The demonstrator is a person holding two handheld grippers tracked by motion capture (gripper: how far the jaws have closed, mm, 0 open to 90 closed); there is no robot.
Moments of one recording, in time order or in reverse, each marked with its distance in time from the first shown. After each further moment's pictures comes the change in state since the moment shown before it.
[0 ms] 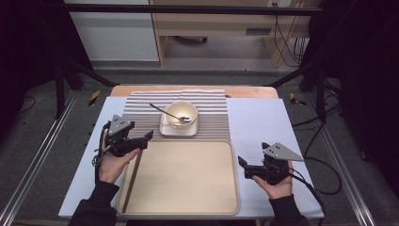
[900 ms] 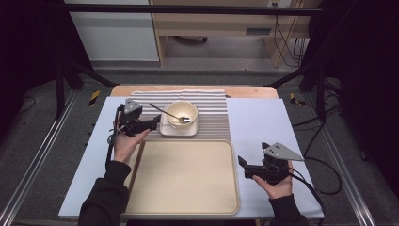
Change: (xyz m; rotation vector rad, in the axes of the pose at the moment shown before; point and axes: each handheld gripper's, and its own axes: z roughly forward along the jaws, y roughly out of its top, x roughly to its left) left arm 0.018 0.022 0.065 0.030 0.033 -0.017; right arm -0.001 0.000 0.001 -0.001 0.003 0.009
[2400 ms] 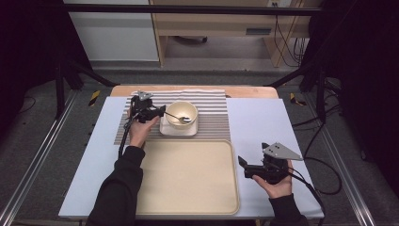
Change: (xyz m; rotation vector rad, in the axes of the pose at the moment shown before) left arm 0.019 0.001 0.082 0.069 0.055 -0.048; right arm -0.001 -0.002 0.003 0.016 -0.004 -0.003
